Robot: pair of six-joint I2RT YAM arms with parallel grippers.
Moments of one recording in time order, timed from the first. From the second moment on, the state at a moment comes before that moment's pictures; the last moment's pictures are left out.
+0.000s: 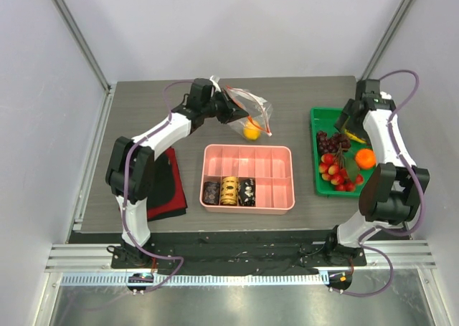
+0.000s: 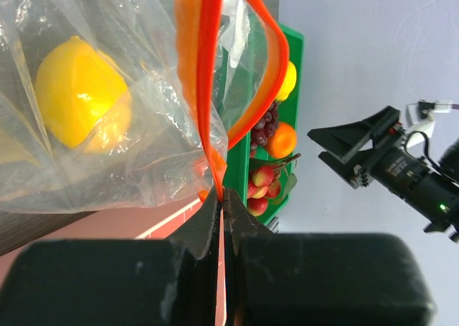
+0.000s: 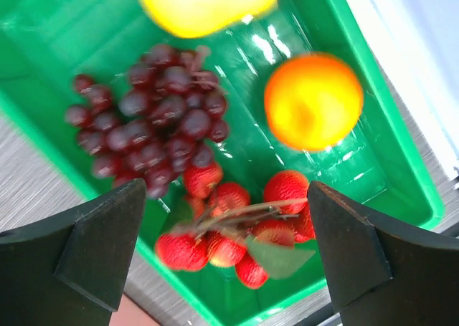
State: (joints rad) left arm -0.47 1.95 1.52 -0.04 0.47 -1.03; right arm -0.19 1.62 1.41 -0.86 0.29 0.42
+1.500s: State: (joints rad) left arm -0.48 1.93 1.51 -0.11 0.43 -0.99; right arm 0.46 2.16 1.94 -0.74 0.05 0.33
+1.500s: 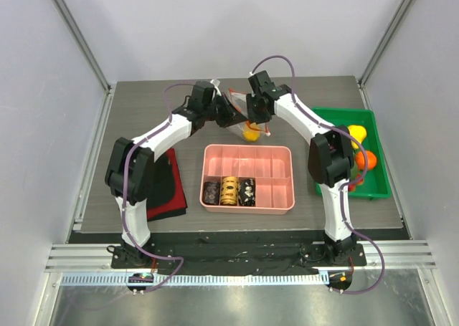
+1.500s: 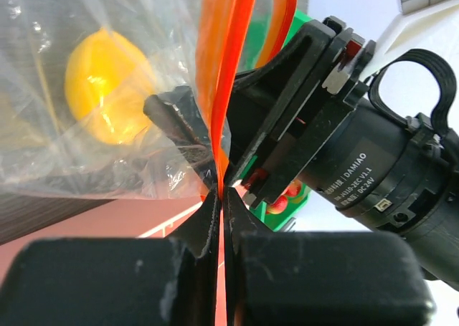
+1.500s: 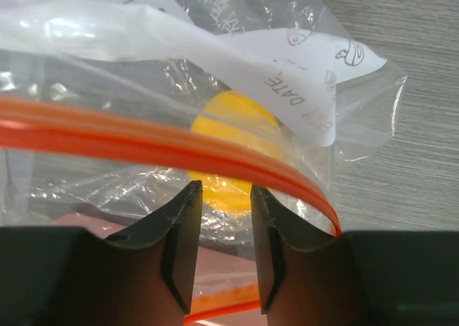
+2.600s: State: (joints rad) left arm -0.50 2.05 1.85 -0.20 0.56 -0.96; right arm 0.43 2.34 2.25 -0.77 -0.15 0.39
